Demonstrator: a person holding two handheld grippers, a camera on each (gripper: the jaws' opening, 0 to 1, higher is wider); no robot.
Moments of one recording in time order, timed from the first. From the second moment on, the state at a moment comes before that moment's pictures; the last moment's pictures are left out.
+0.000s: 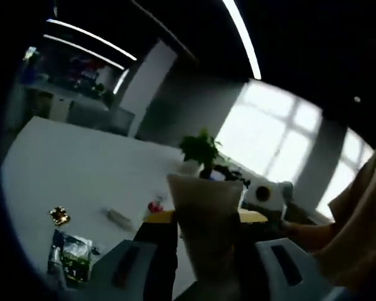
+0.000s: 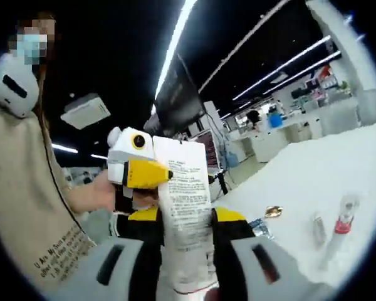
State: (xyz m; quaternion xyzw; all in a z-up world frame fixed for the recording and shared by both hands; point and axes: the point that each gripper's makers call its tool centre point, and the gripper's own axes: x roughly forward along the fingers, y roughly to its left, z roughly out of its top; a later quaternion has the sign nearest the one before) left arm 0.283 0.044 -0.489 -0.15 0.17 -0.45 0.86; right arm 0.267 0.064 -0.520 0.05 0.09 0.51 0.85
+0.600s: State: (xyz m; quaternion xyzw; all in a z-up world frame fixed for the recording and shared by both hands) left arm 0.306 0.039 -0.493 -0.15 0.19 -0.31 0.92; right arm 0.293 0.037 -0.518 -0.13 0.05 0.30 0.94
